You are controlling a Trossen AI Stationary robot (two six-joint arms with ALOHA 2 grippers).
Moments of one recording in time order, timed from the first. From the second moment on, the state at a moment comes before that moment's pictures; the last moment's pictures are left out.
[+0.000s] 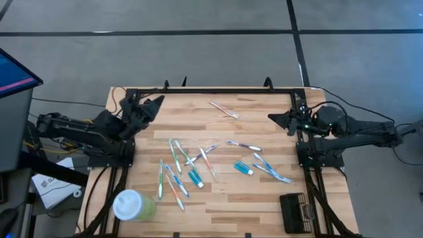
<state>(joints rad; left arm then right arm) -0.10 0.83 0.55 0.98 -0.55 -0.49 0.02 0.51 0.64 -0.26 0.33 0.81</state>
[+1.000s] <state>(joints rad) 0.00 1.17 0.67 0.57 0.15 -0.63 0.27 0.86 0.67 -0.24 0.34 1.11</state>
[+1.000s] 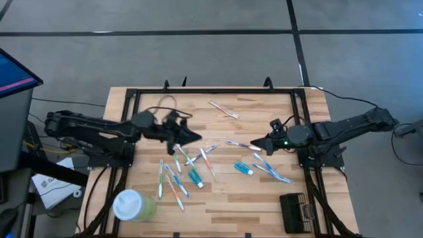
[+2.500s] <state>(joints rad) 0.00 1.75 1.07 0.21 0.29 -0.10 0.56 1.35 1.10 -0.91 0.29 1.21</state>
